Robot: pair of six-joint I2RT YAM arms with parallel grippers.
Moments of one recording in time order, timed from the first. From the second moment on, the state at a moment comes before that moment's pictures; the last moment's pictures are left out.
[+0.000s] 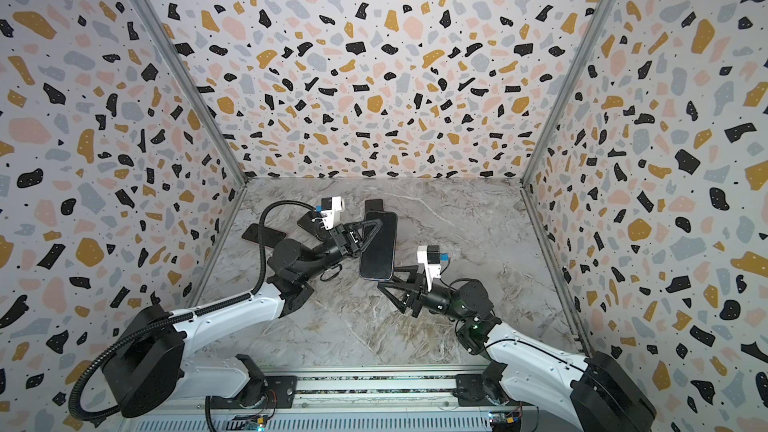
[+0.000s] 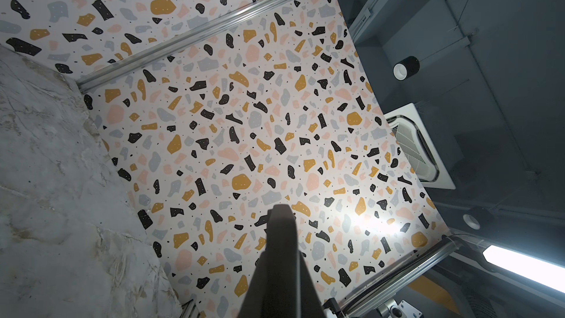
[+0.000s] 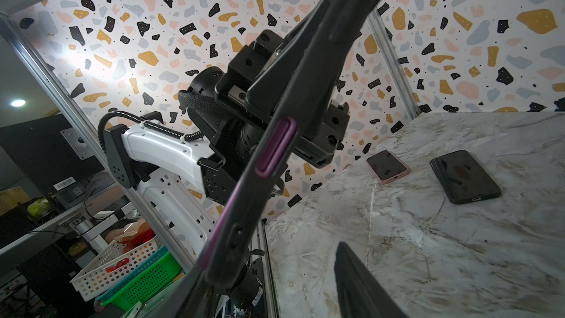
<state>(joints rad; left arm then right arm) -0.72 1.33 0.70 1.02 0.41 -1.35 0.78 0.96 0.29 0.95 -0.50 0.67</state>
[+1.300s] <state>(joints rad) -0.77 1.35 0.74 1.04 0.34 -1.29 0.68 0.99 0.29 1.04 -0.61 0.73</state>
